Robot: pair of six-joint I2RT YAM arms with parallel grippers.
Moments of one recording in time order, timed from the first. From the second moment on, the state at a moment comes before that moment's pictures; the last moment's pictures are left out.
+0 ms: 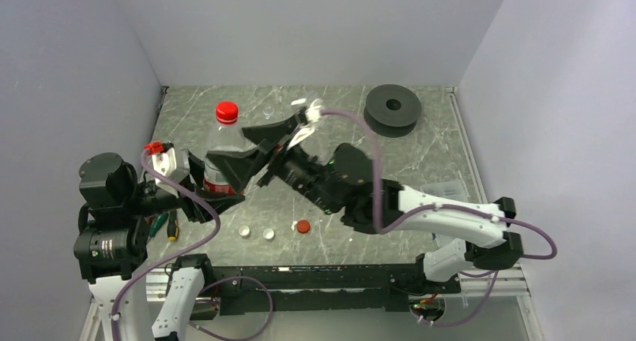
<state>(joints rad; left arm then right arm) 0.11 0.67 1.34 -0.87 1.32 0.14 1.43 1.46 1.59 0.21 0.41 0.35</state>
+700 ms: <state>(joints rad) 0.11 0.64 1.34 -1.03 1.22 0.44 1.43 1.60 2.20 -0.35 0.37 0.27</state>
